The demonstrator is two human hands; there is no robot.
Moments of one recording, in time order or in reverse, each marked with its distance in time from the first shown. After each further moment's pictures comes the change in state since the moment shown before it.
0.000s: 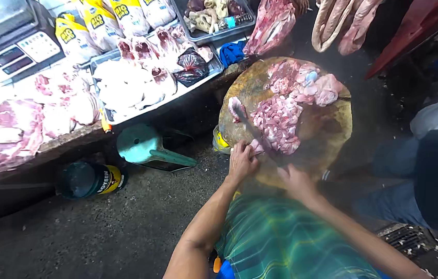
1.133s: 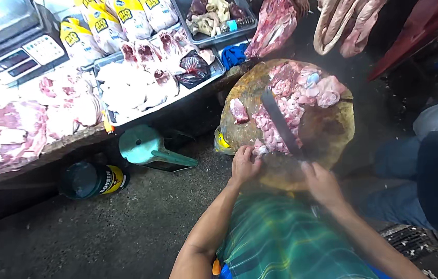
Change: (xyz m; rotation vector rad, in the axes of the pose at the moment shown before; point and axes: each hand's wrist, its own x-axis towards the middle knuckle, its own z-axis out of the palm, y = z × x) left_hand -0.005 0.008 0.000 -0.181 0.092 -0.028; right_hand -0.015 0.002 -0.050 0.163 0.171 0.035
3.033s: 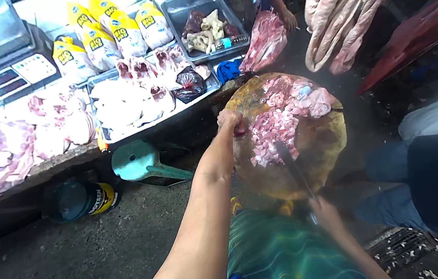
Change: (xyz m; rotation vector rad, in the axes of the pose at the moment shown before) left_hand 0.249 -0.033 -0.035 0.091 -0.280 -0.848; right_hand -0.051 0.116 0.049 -0.052 -0.123 0.238
